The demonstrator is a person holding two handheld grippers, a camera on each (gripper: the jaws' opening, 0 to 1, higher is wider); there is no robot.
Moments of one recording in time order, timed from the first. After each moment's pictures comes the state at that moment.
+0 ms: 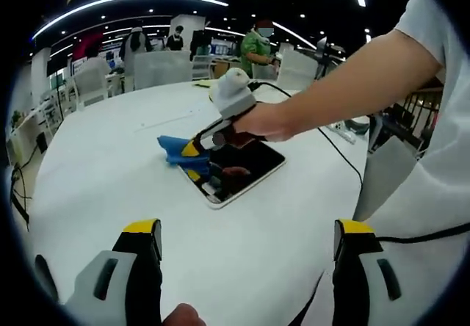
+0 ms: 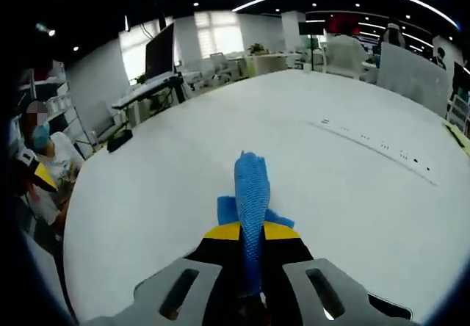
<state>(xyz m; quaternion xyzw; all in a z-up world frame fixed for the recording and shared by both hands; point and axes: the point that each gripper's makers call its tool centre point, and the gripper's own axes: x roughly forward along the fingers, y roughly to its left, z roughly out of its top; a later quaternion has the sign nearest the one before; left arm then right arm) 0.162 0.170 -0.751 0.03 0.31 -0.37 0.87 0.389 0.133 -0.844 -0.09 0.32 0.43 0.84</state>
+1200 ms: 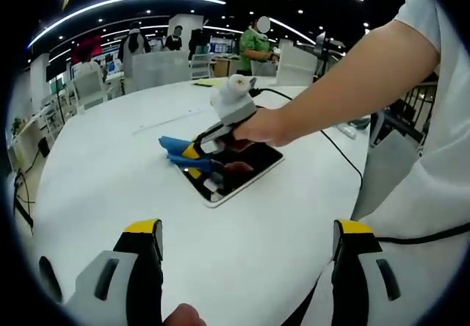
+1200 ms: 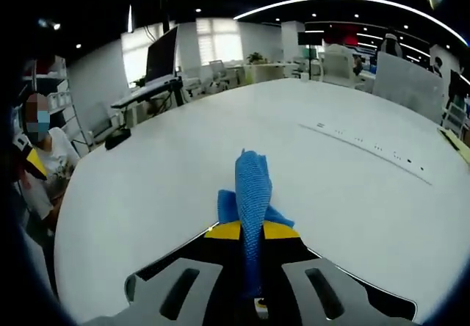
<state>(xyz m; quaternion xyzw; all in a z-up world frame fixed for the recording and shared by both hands) 0.148 0.158 -0.744 0.05 0.31 -0.36 0.88 0.385 0.122 -0.846 -0.09 0.28 0.42 0.85</state>
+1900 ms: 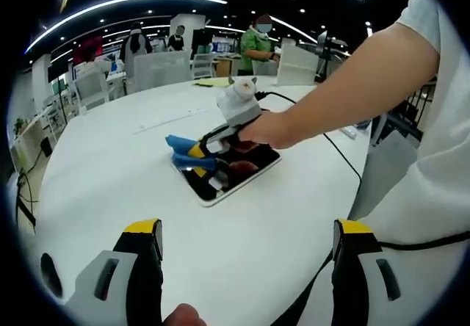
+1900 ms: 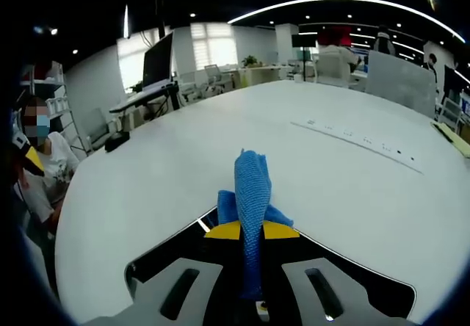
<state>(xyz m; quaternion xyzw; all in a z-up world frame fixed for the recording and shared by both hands) 0.140 0.152 -0.739 0.05 0.31 -0.36 0.88 0.380 0.103 -0.845 -0.08 0.28 0.41 0.86</state>
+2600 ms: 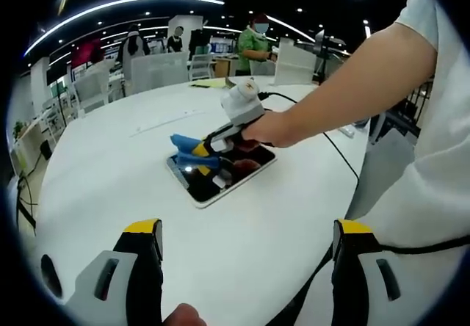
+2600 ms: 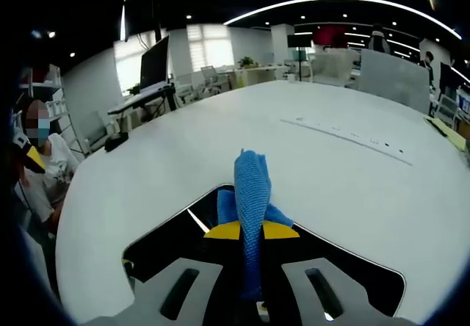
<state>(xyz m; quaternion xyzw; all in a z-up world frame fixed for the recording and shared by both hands) 0.133 0.144 -0.739 0.06 0.31 -0.36 0.88 0.374 0.081 -0.843 -0.08 0.28 0.41 0.87</state>
